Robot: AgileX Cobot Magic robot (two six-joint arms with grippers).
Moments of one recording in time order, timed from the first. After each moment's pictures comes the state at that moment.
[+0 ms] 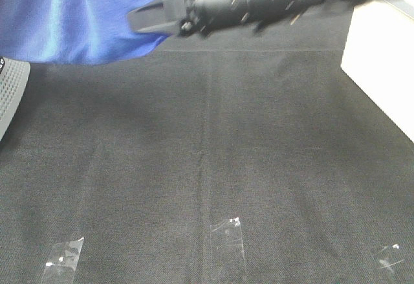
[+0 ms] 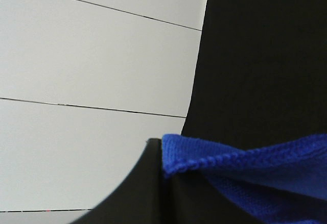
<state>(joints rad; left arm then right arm) -0.53 1.43 -1.66 0.32 0.57 0.96 0.42 1.87 -1.31 1.53 0.81 -1.52</state>
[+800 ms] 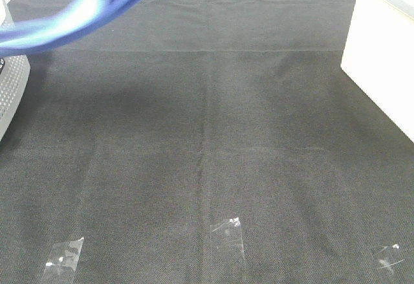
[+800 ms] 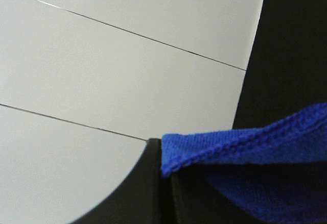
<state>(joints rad) -0.52 1.49 -1.66 0.37 0.31 0.86 0.42 1.66 -1.78 0.30 0.69 -0.49</state>
